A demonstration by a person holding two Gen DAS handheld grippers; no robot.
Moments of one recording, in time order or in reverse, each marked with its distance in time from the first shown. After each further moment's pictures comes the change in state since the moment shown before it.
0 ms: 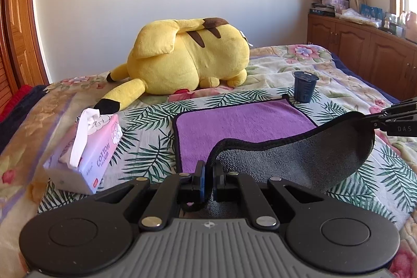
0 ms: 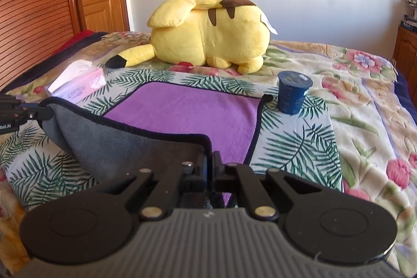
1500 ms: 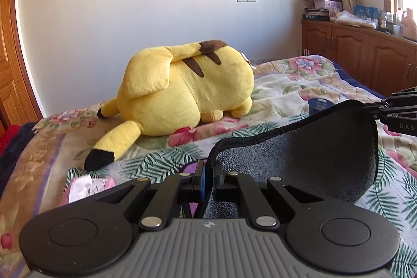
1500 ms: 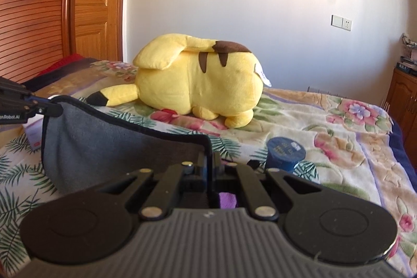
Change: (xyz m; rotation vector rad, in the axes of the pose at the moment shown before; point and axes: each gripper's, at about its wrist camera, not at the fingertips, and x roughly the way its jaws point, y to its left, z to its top) left arm 0.055 0.018 0.076 0.083 -0.061 -0.015; right arm 0.033 -0.013 0.055 -0.081 -0.166 -0.058
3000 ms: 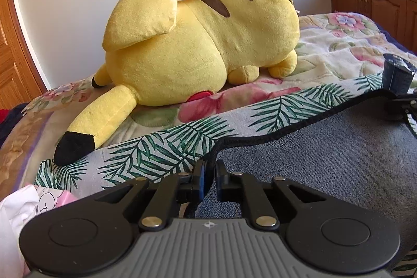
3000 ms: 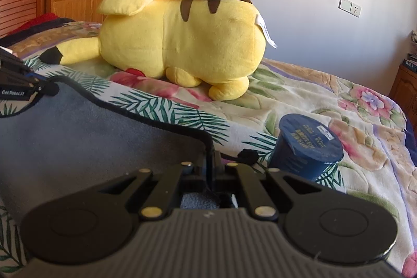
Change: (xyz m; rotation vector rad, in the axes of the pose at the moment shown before) left arm 0.167 0.014 -0.019 0.023 0.164 0.111; right arm 0.133 -0.021 -0.036 -0.075 0.101 -0.057
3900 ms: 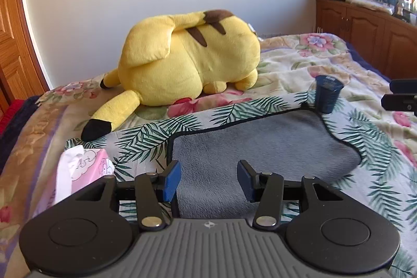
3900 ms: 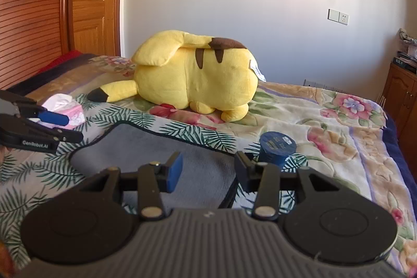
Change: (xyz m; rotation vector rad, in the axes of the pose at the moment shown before) left arm -0.162 -0.023 -0.012 -0.065 -0.022 -0.069; right arm -0.165 0.009 0.026 0.085 -0.050 0.055
